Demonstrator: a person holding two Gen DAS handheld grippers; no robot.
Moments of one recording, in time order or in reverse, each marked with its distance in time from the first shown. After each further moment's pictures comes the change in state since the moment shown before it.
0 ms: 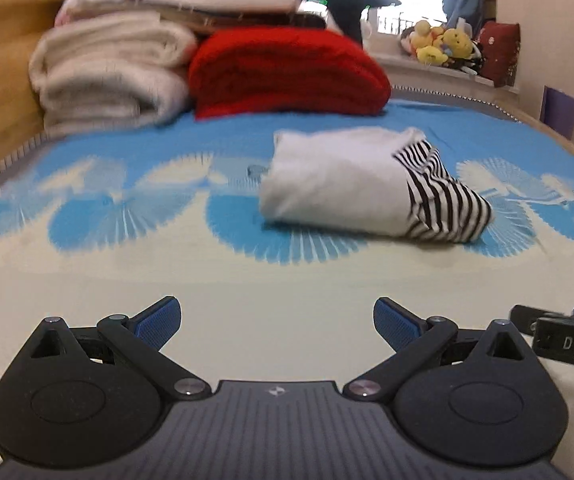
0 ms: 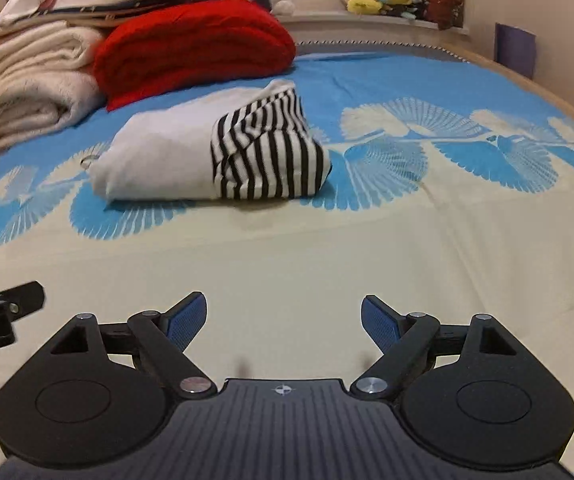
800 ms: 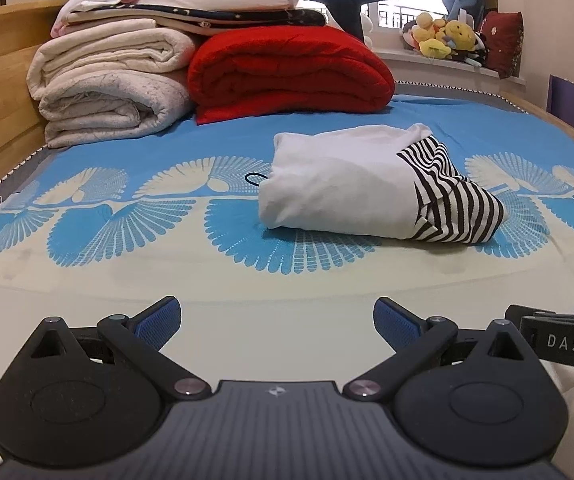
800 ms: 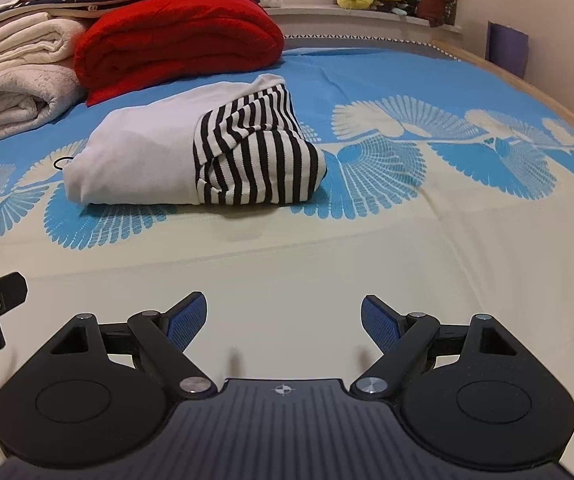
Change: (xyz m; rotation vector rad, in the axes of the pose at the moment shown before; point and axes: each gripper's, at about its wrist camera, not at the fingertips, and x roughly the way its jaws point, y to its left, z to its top) left arm 0.019 -0.007 0.007 0.012 0.020 0.015; right arm 0.028 0.007 0.012 -0.002 0.029 -0.051
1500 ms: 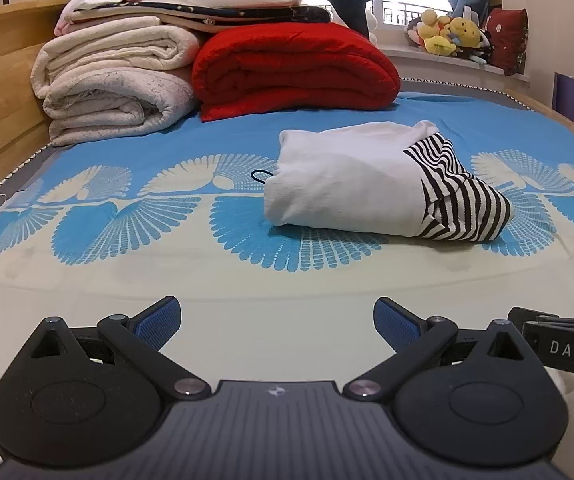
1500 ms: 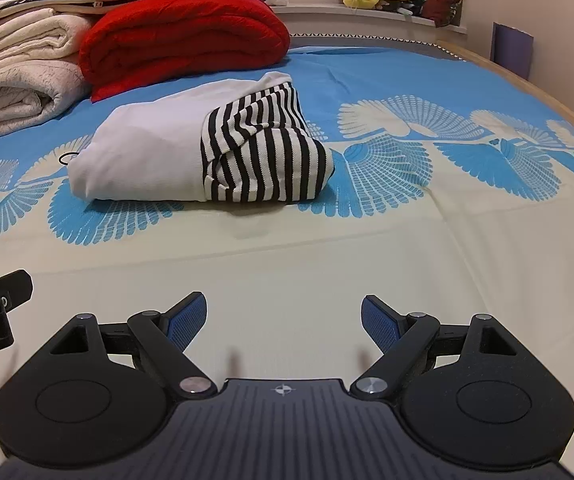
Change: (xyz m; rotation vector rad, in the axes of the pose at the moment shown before) left arm 0.003 0.001 0.000 -0.001 0.007 0.014; right arm 0.001 0.004 -0.001 -0.016 0.004 0.006
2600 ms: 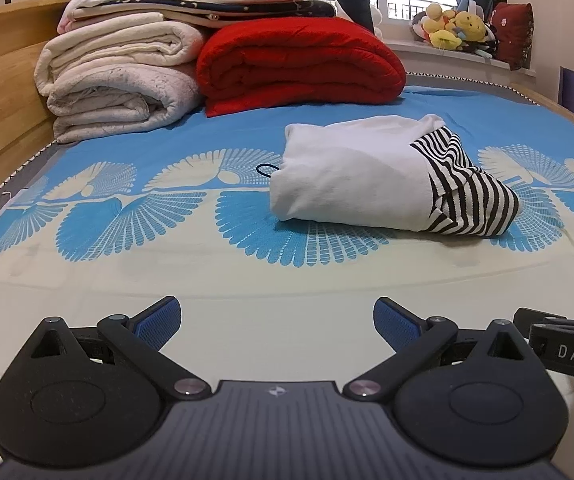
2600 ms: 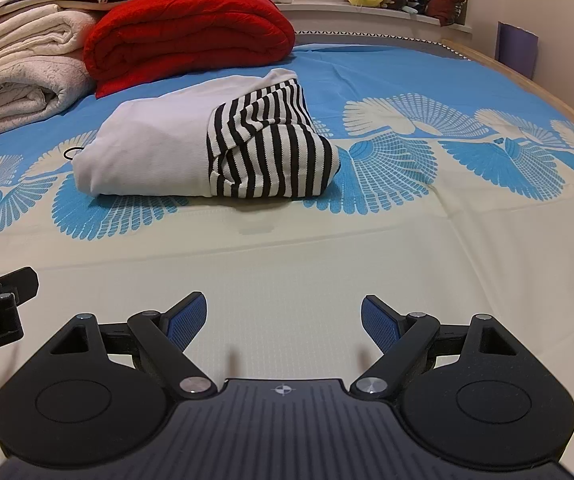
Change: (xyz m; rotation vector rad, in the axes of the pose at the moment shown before) left arm 0.004 0.000 -0.001 0.002 0.017 0.021; right arm 0.000 0.002 -0.002 -0.008 0.008 0.009
